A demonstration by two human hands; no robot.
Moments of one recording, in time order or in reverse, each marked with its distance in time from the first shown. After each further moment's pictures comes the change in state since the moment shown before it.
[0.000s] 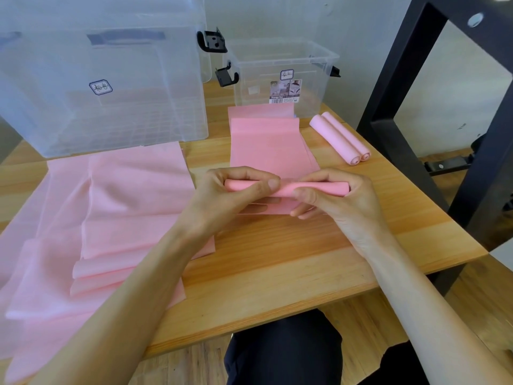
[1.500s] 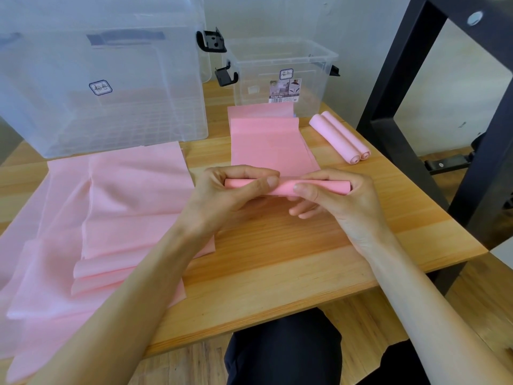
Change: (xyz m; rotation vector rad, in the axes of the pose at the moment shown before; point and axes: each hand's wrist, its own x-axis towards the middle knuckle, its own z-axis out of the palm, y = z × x) left_hand -0.001 0.001 0.000 -0.016 0.039 0.010; right_hand -0.001 -0.001 0.001 0.006 0.007 0.007
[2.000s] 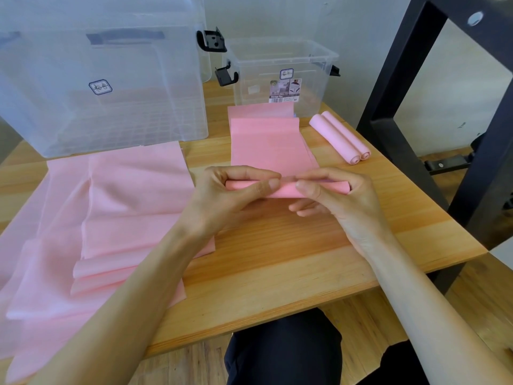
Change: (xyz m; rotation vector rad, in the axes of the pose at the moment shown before) left_hand 0.000 -0.001 0.001 0.041 0.002 0.036; right_hand 0.000 0.000 0.001 0.035 0.007 0.033
